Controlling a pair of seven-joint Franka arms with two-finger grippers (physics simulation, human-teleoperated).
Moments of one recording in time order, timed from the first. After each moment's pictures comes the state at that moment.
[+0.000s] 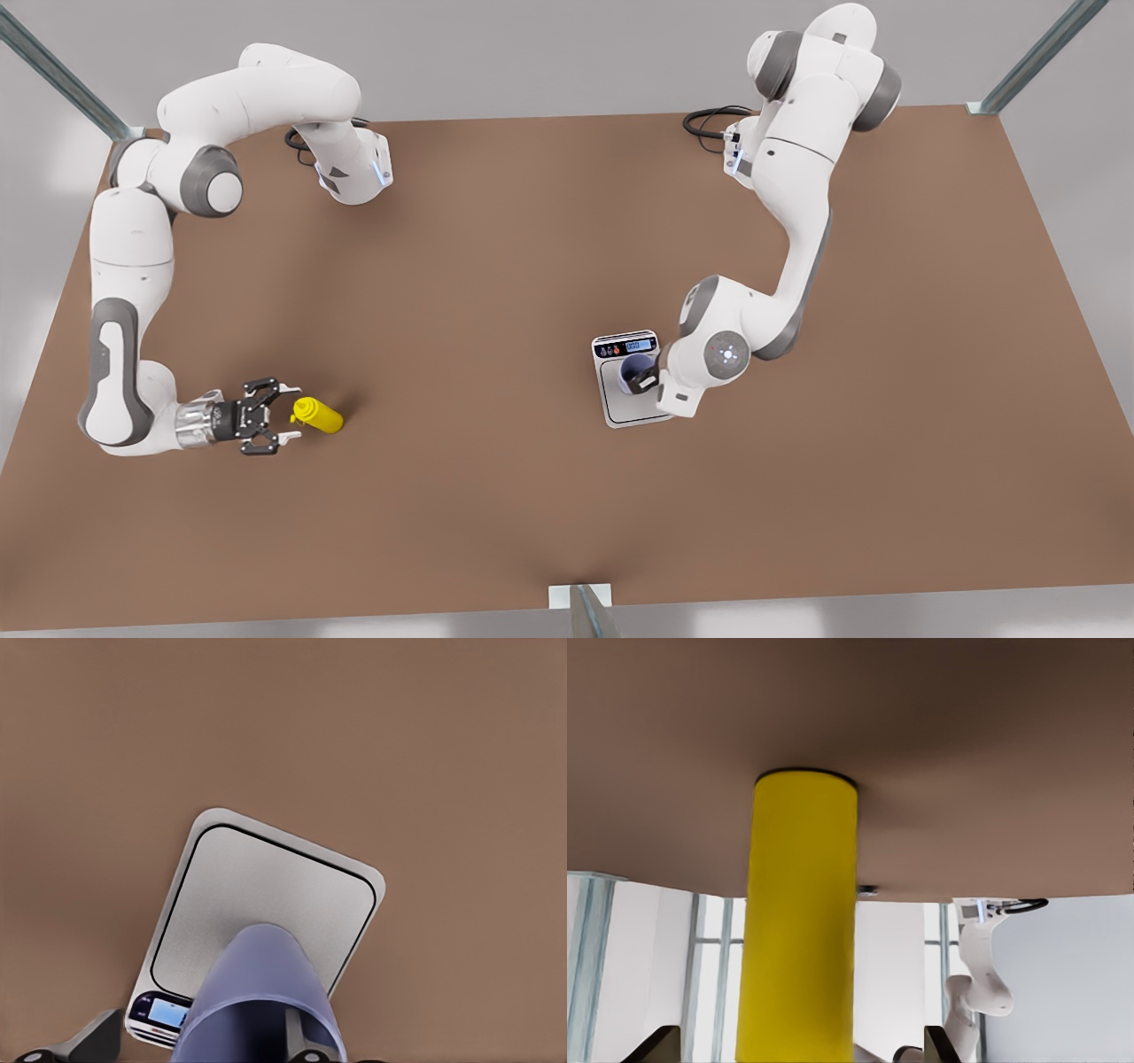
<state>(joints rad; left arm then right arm) -0.38 0.65 -0.11 -1.52 -0.21 2.03 -0.88 -0.46 1.07 0.09 -1.24 1.00 1.34 0.71</state>
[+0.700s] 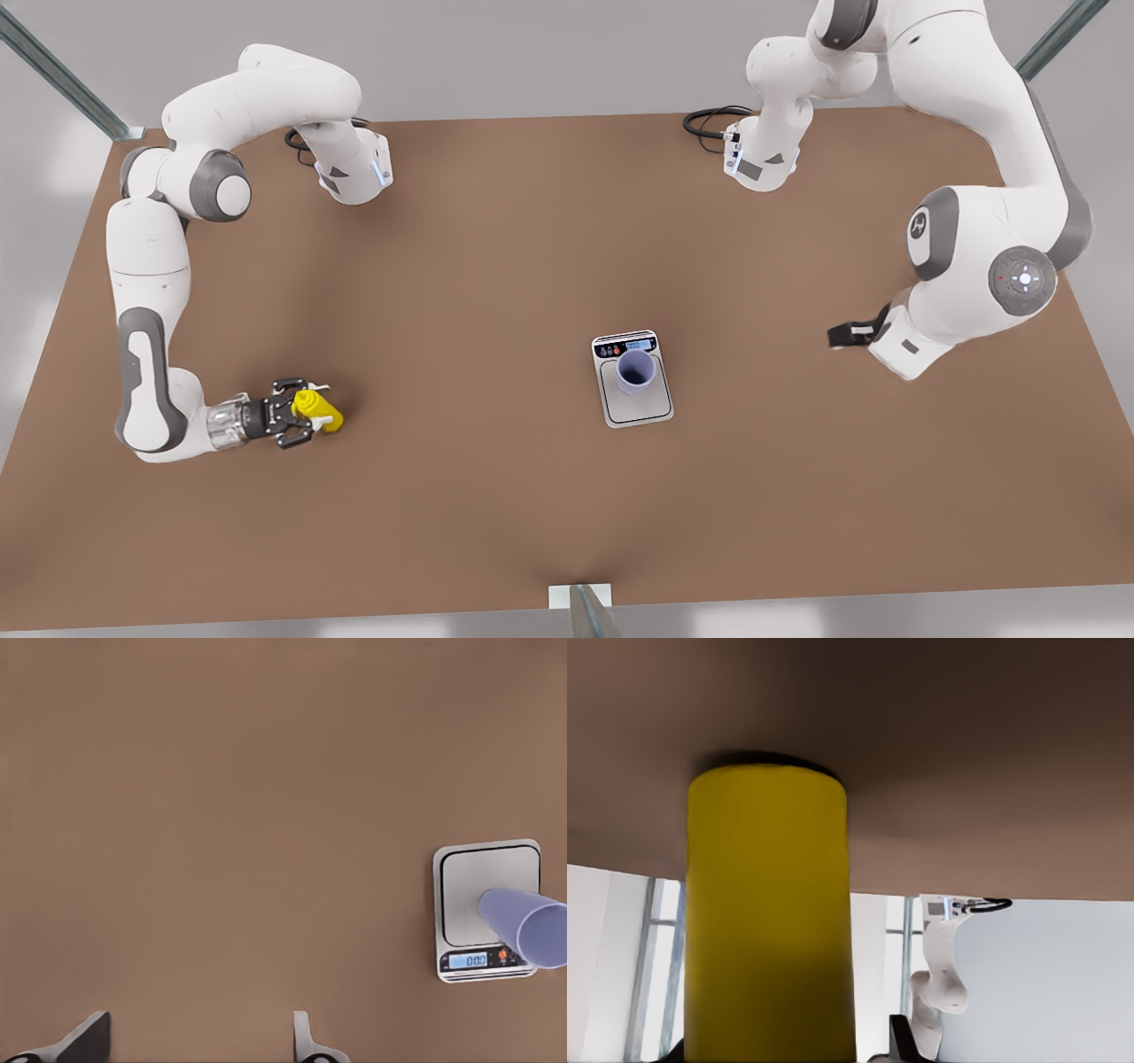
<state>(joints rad) -0.16 0.22 0.08 -1.55 -0.01 1.69 -0.10 -0.43 1.10 0.14 -1.25 0.94 1.34 0.64</state>
